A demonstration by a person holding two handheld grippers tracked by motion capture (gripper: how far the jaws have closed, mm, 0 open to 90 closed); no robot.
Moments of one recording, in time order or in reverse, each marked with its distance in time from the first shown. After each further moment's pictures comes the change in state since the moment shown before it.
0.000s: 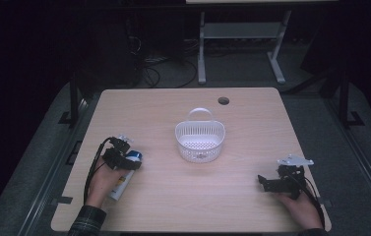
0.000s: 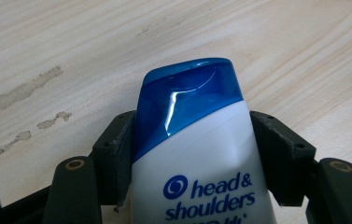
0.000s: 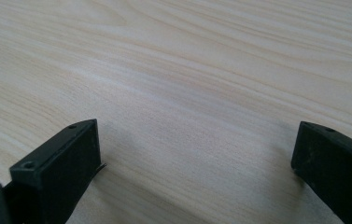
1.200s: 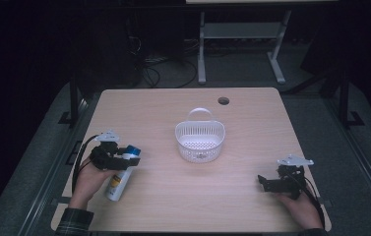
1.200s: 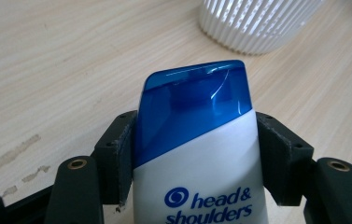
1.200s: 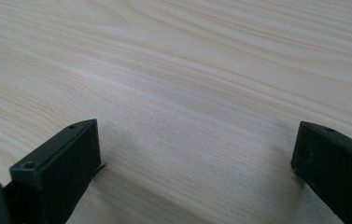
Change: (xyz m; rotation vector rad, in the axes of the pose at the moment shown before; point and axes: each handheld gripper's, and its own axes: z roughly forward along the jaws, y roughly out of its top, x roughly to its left) left arm 0.009 -0.012 -0.051 -0.289 -0.254 0.100; right arm 0.000 0.000 0.000 0.000 0.000 0.000
